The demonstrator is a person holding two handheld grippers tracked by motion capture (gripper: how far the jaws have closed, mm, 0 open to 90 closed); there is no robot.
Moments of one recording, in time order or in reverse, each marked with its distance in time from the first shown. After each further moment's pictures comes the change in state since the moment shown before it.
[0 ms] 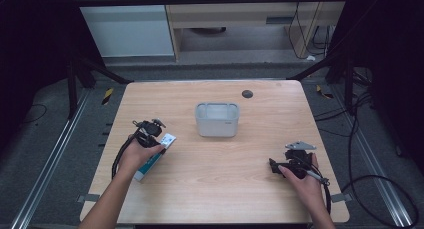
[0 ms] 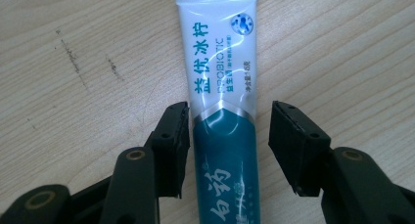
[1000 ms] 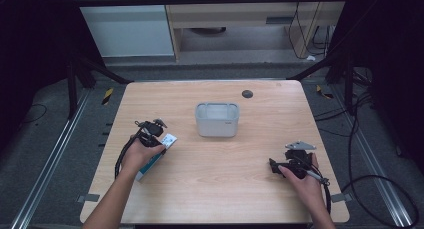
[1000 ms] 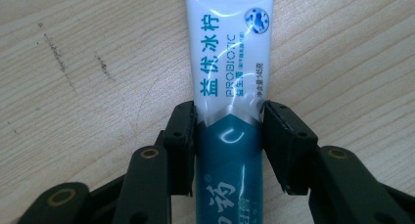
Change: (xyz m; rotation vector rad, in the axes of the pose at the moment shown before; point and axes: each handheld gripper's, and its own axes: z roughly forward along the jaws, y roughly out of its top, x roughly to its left) left arm 0.001 0.004 0.010 0.038 -0.006 -0.005; right arm 0.000 0.000 0.000 0.000 0.000 0.000
